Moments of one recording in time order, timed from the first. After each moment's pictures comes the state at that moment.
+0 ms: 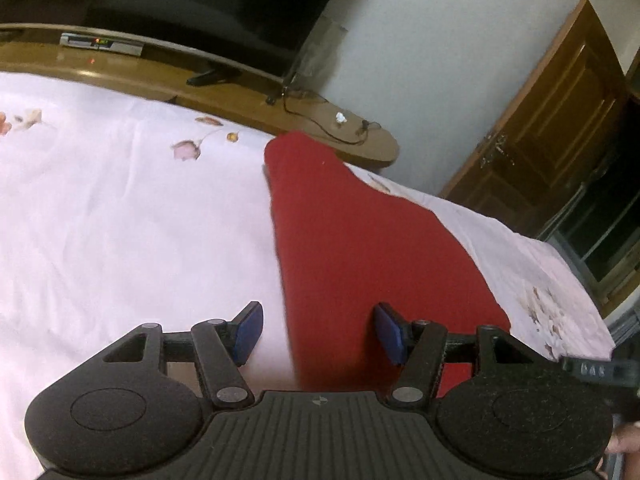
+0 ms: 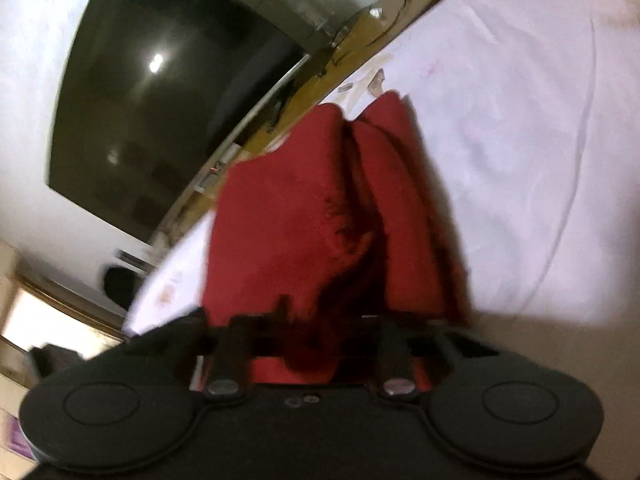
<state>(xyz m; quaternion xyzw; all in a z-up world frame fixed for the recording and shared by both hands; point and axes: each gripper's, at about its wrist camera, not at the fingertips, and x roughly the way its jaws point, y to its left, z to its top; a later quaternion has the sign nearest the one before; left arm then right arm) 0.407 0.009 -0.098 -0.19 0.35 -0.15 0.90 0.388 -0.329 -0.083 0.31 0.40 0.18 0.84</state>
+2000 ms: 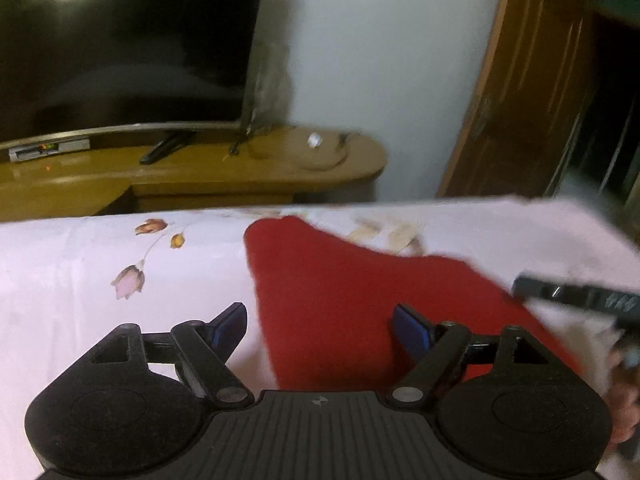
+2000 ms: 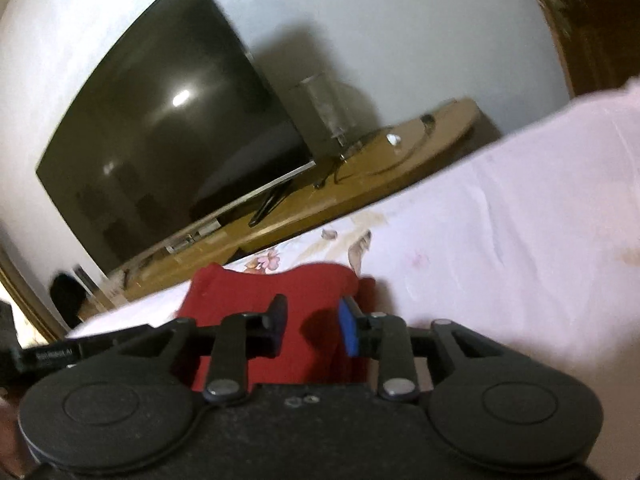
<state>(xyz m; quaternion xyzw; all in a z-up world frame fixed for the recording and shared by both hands) 0.490 -0.057 -0.059 -0.03 0.33 -0.15 0.93 0.434 -0.354 -0.051 0.18 0.27 0.15 0.93</state>
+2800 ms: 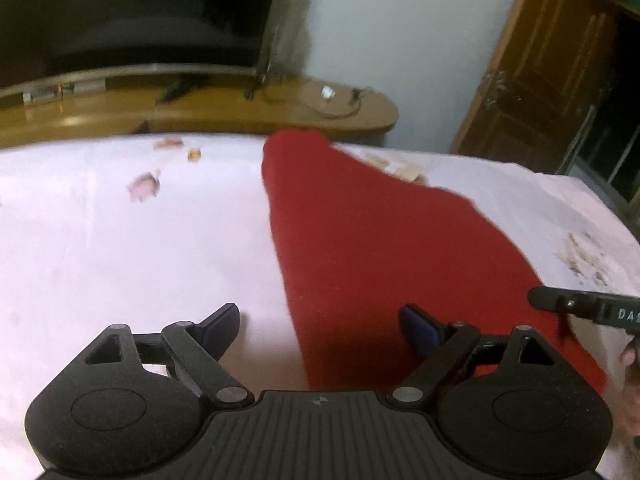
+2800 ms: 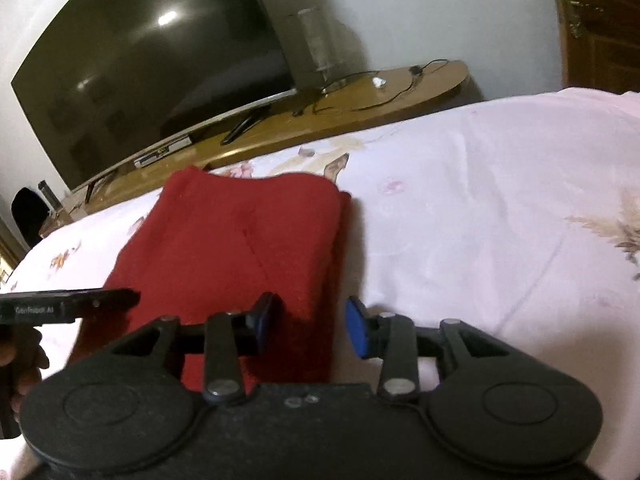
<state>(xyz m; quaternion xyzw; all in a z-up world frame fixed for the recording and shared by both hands) 0.440 -0.038 -0.079 -0.07 0.36 -0.16 0.92 0.405 -0.344 -0.055 0.10 0.36 0.12 0.92</state>
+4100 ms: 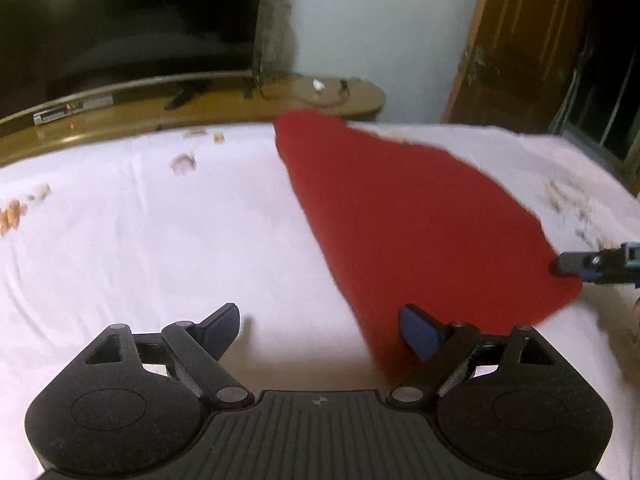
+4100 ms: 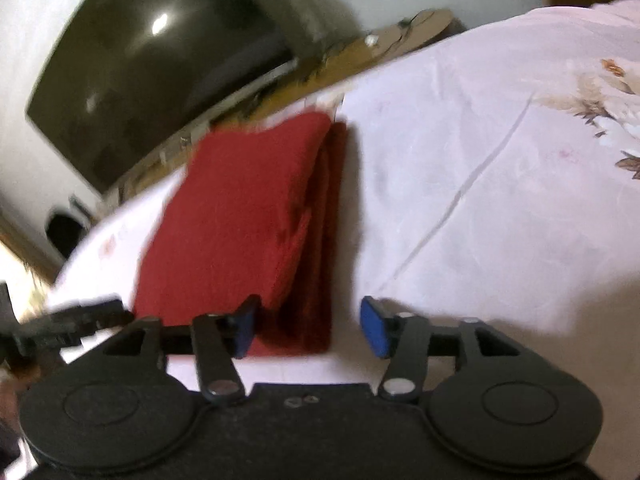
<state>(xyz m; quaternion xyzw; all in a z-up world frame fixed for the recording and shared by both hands) 0.379 -0.001 -0.074 -0.02 0.36 -0.17 0.92 0.355 -0.375 -0.075 0.22 0.39 0.15 0.88</state>
